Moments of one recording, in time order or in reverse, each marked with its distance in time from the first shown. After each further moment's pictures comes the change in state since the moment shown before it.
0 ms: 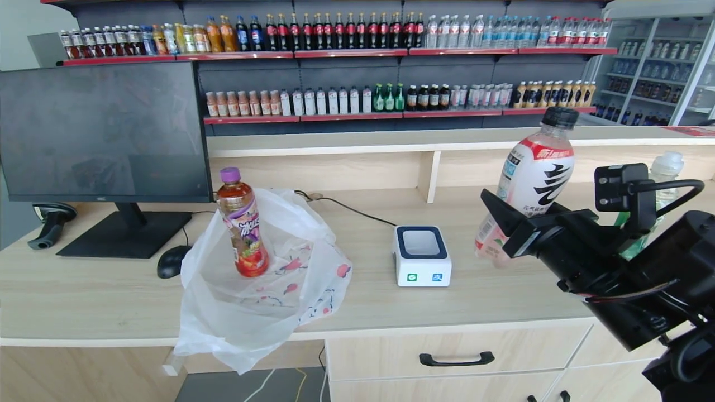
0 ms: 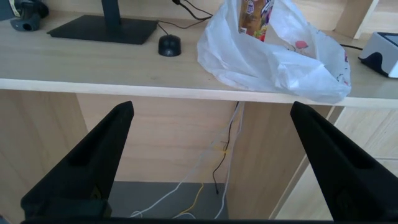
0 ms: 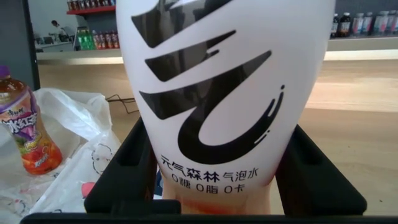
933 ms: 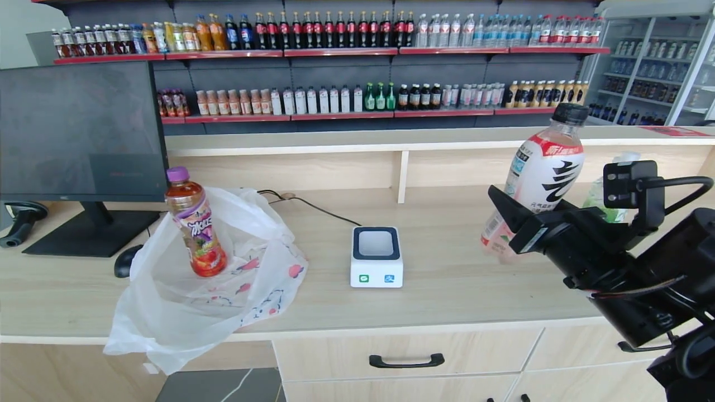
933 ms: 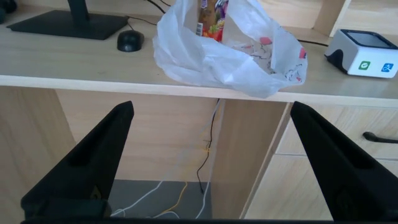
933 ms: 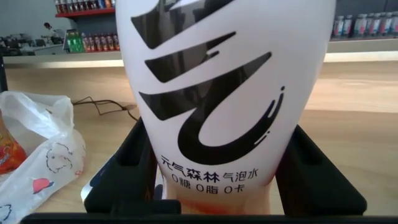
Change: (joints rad) left arm 0.000 0.000 0.000 0.000 0.000 -0.004; right arm -0.023 -0.013 0.001 0.000 -0.002 0.000
